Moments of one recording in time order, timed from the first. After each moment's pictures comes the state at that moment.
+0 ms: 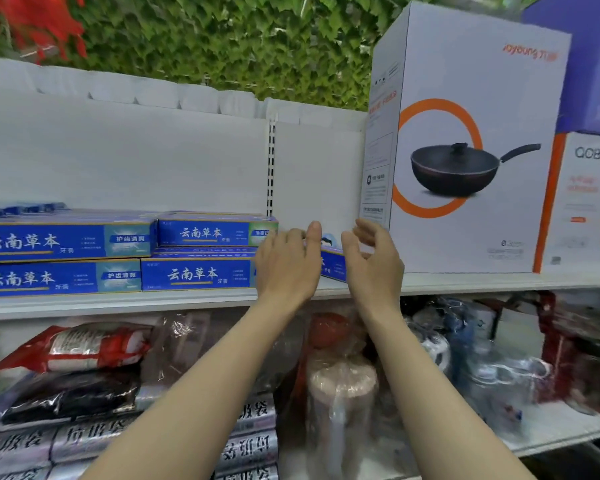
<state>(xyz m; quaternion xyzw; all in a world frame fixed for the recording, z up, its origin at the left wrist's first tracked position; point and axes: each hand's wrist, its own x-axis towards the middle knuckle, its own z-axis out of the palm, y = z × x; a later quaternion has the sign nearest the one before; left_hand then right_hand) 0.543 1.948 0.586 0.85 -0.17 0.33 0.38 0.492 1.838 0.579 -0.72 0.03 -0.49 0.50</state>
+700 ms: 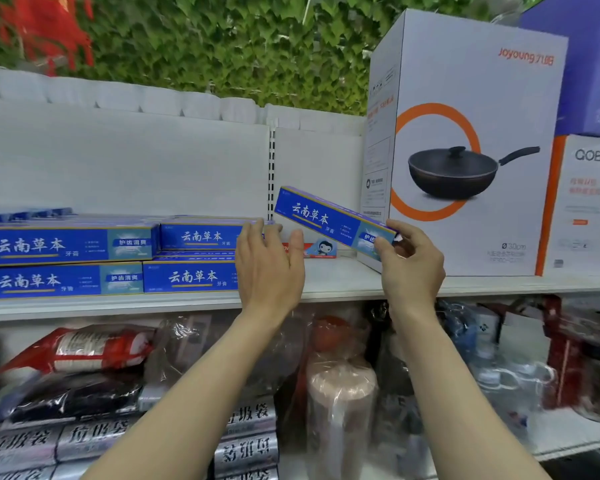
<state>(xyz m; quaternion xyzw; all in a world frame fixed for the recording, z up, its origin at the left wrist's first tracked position) 0.540 1.966 0.573 0.81 -0.14 0.43 0.38 0.473 1.802 0.588 -0.65 0.09 -0.53 0.53</state>
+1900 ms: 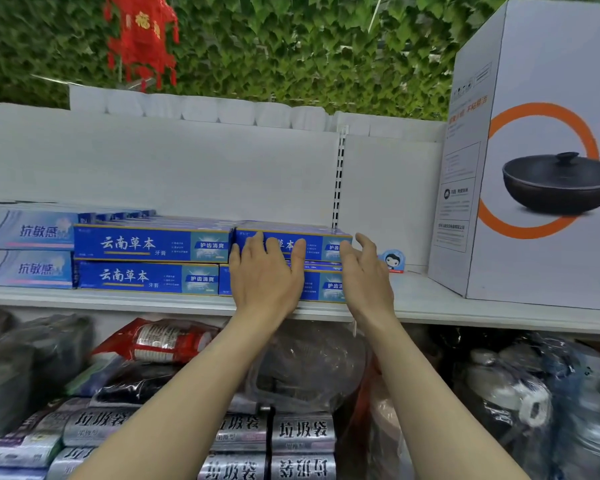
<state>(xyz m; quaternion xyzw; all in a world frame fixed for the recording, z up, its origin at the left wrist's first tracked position) 0.573 2.061 0.571 0.89 -0.01 0.41 0.20 0.560 1.916 0.578 -0.81 -0.02 -0.33 0.49</state>
